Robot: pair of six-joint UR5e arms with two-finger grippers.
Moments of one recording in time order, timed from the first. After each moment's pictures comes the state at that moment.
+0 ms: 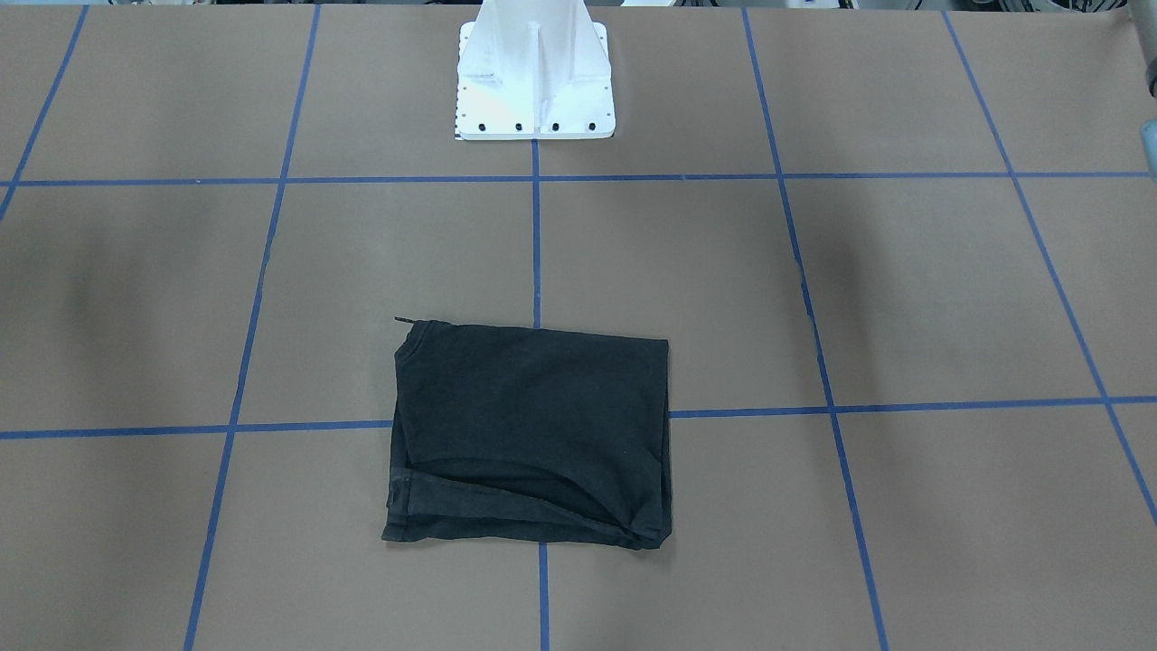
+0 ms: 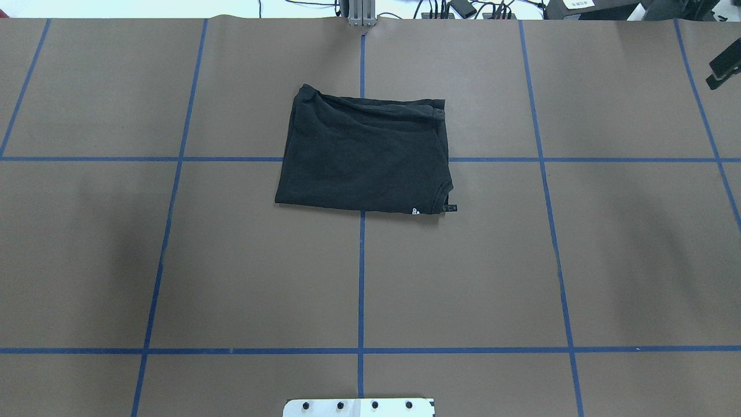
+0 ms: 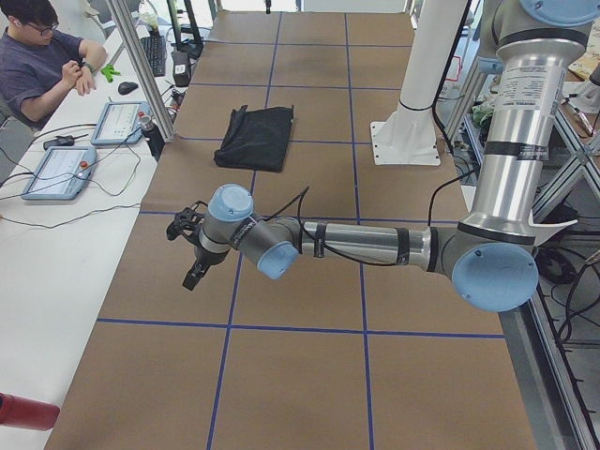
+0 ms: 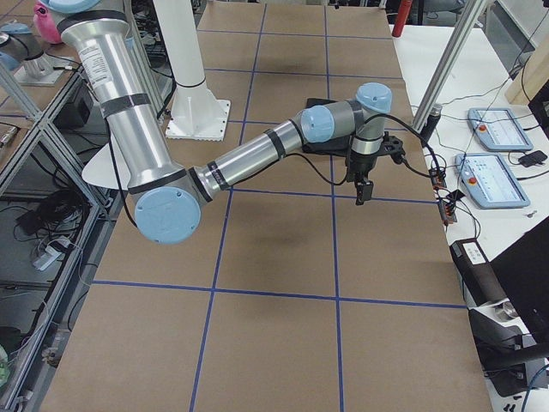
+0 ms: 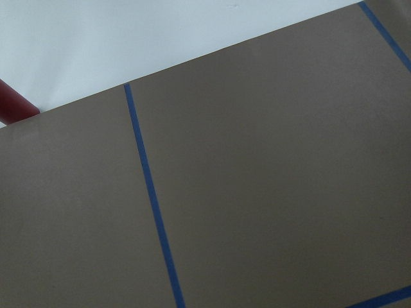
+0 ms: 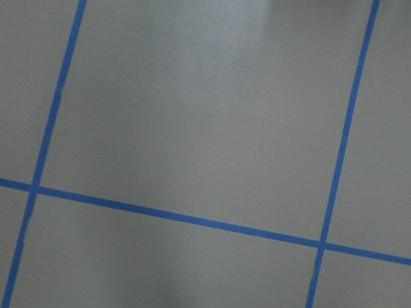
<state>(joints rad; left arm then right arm) -1.46 -1.69 -1.46 -2.22 -2.18 -0.12 1.39 -1.27 1.74 -1.84 2.22 0.06</state>
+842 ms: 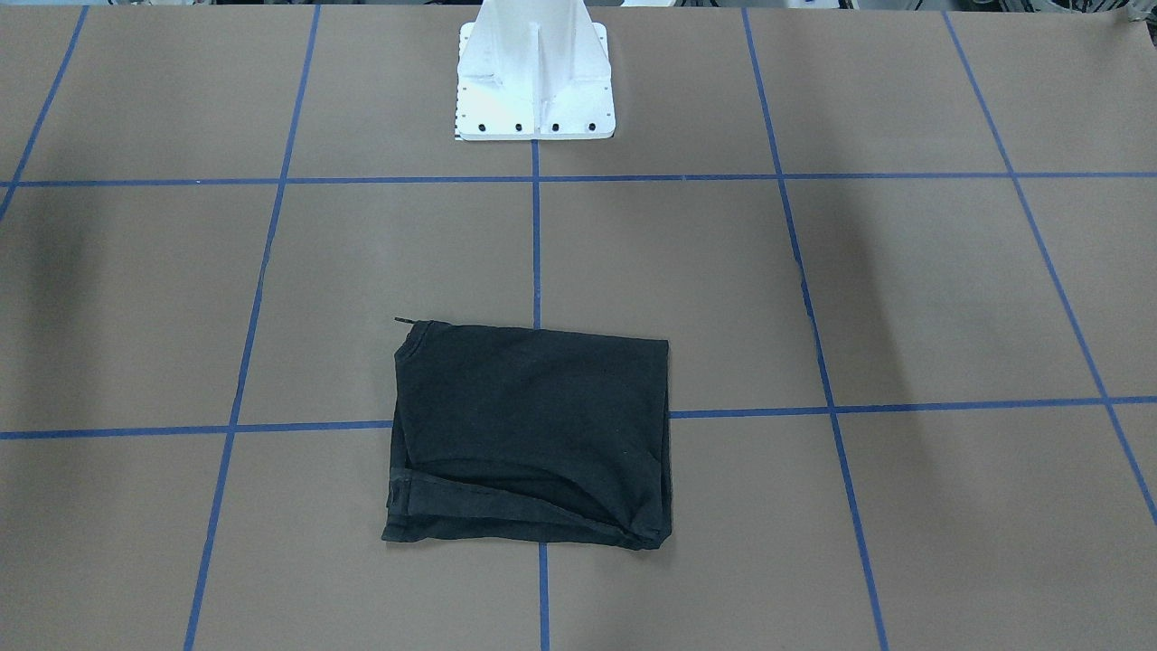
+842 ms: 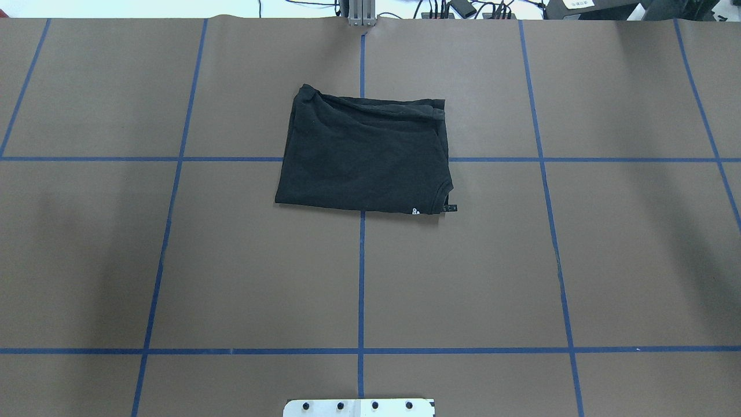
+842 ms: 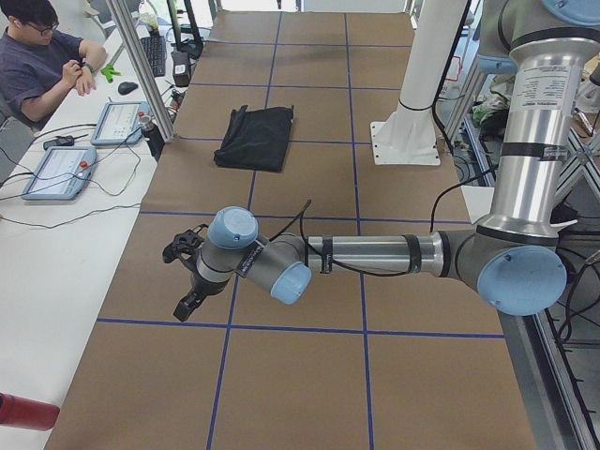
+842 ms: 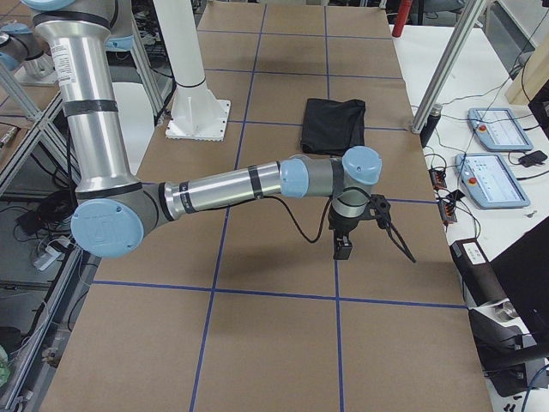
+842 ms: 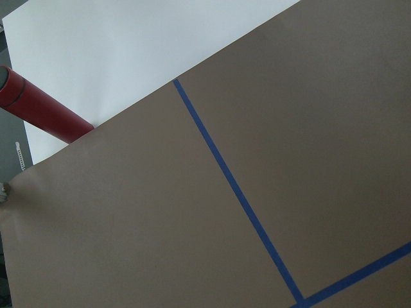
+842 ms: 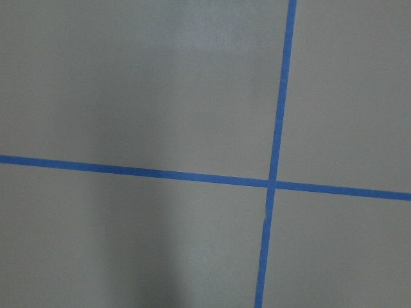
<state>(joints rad) -1.56 -1.66 -1.45 -2.12 -2.18 0.12 1.48 -1.42 1.65 -1.77 2.29 0.00</state>
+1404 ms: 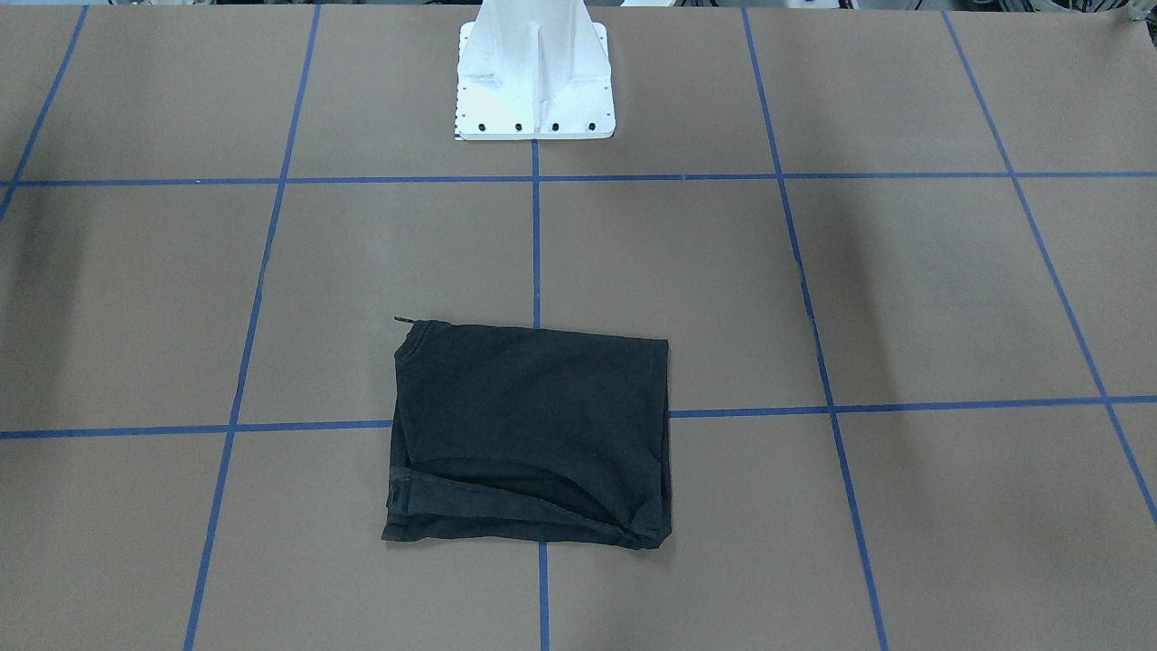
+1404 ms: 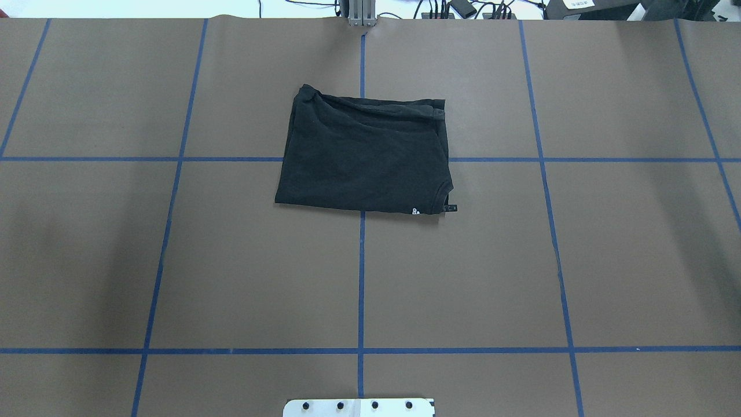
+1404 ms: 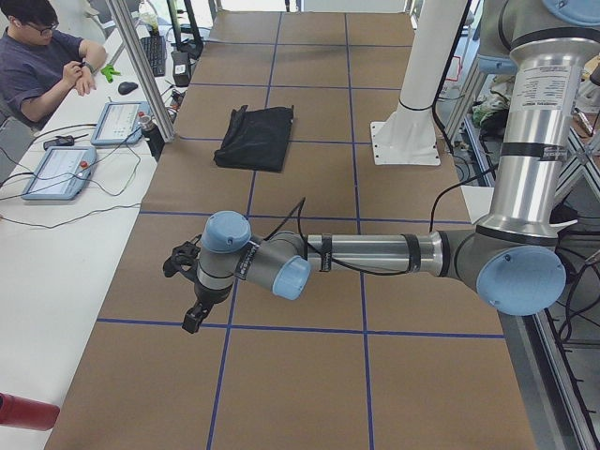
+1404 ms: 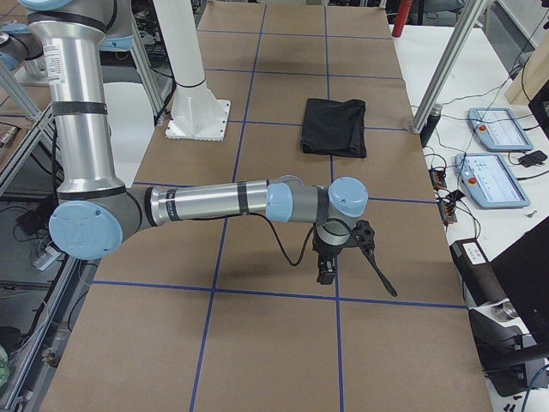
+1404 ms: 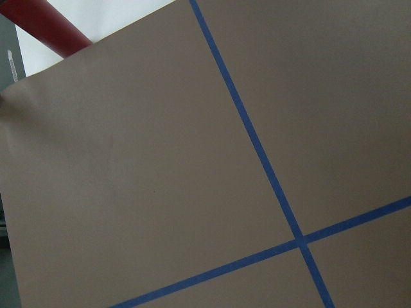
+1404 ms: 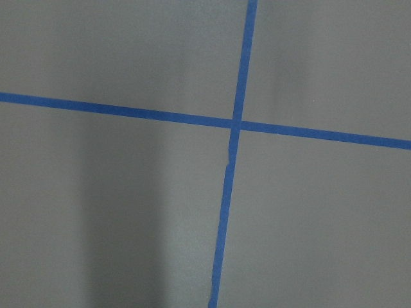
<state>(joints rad) -1.56 -1.66 -1.51 -1.80 -2.19 0.19 1.51 -1.53 1.63 -1.71 2.32 -0.10</state>
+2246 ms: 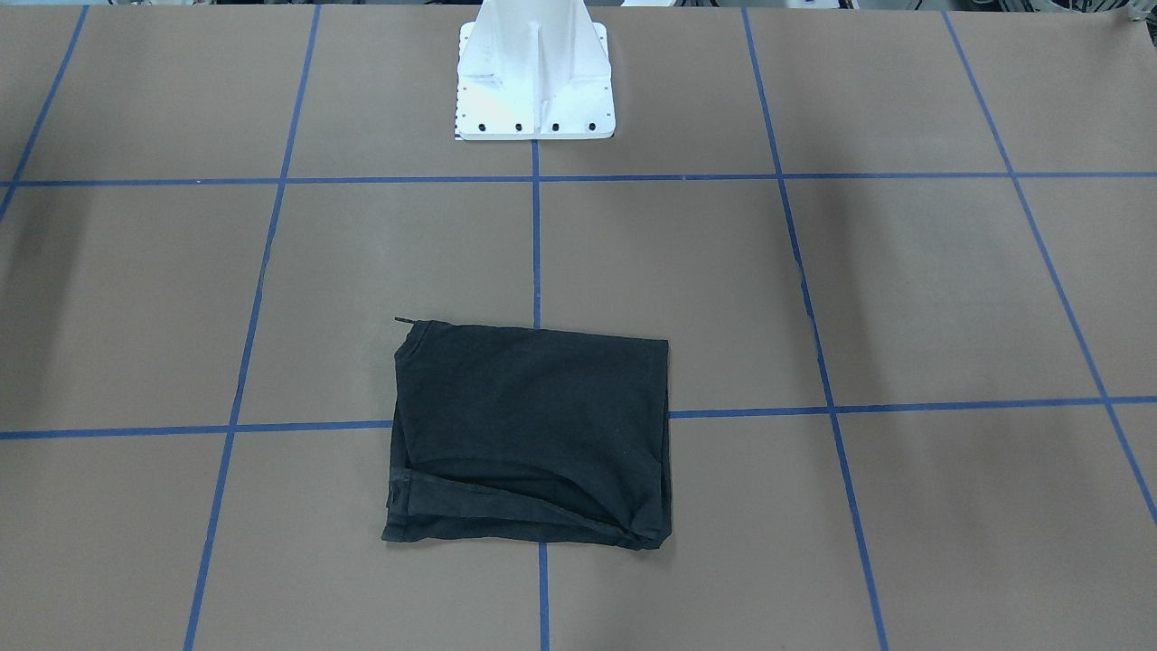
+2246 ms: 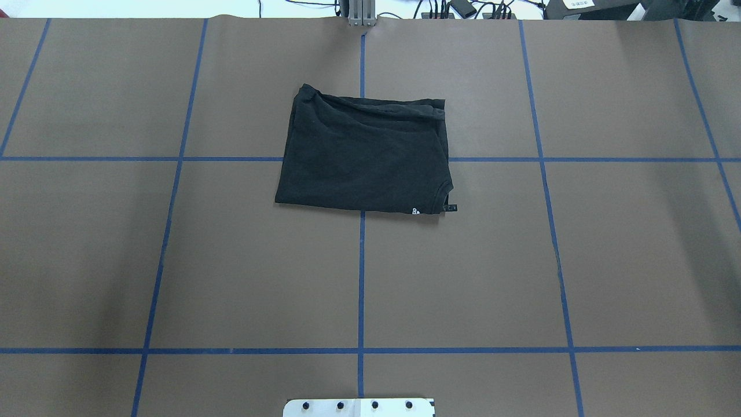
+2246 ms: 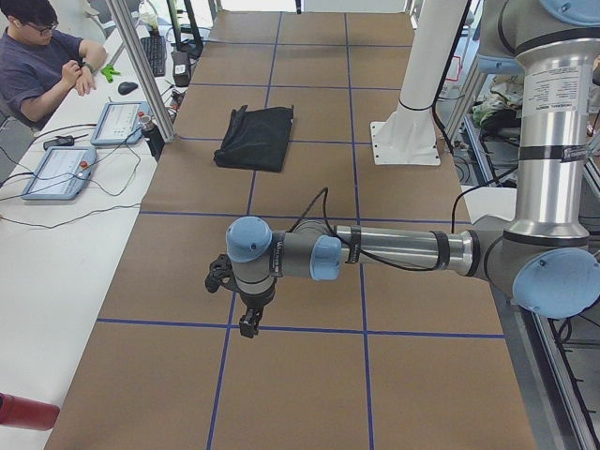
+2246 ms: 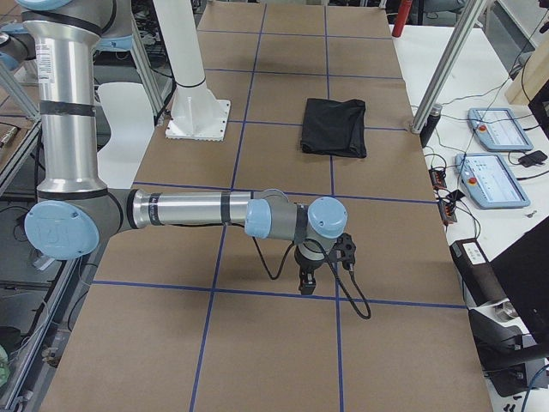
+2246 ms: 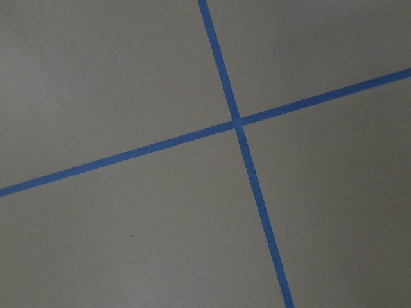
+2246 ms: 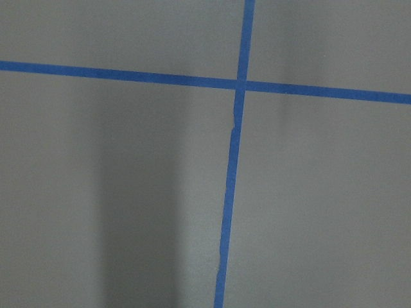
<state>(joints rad) -1.55 -1.53 -1.65 -1.59 -2.31 0.22 1.52 -1.60 1.65 -1.70 2.37 -0.10</state>
